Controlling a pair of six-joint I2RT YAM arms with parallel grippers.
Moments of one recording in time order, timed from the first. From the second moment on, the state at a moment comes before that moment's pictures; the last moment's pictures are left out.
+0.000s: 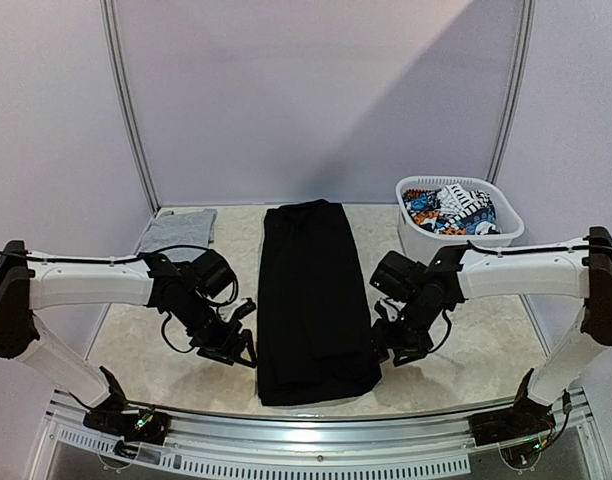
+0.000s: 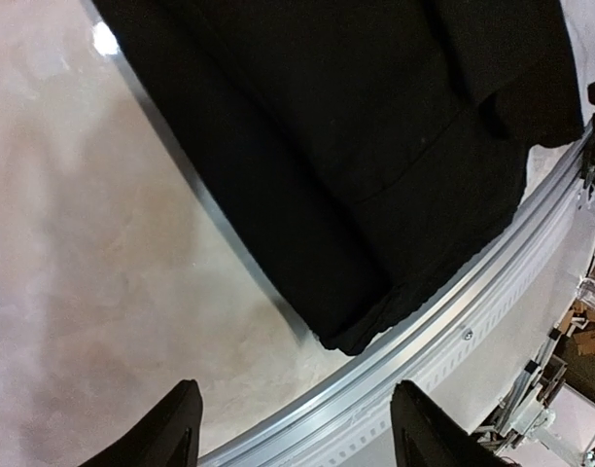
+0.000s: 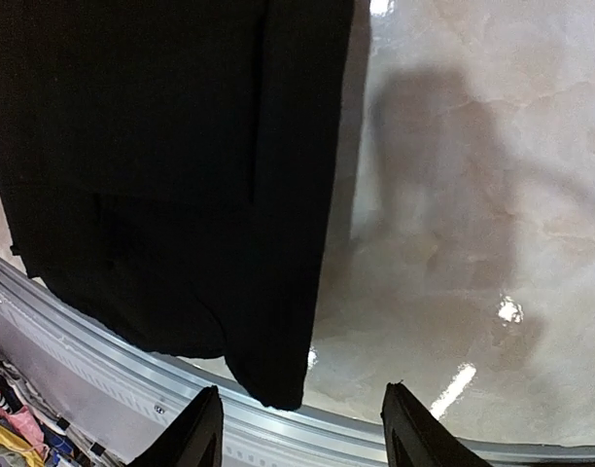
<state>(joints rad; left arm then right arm) -0.79 1.44 0.83 -0.69 0.44 -0.50 0.94 1.60 1.05 -0.84 -0.26 0.84</state>
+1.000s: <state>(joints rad) -0.91 1.64 0.80 -0.59 0.57 -0.51 0.94 1.65 0.82 -0.51 -0.40 0.92</state>
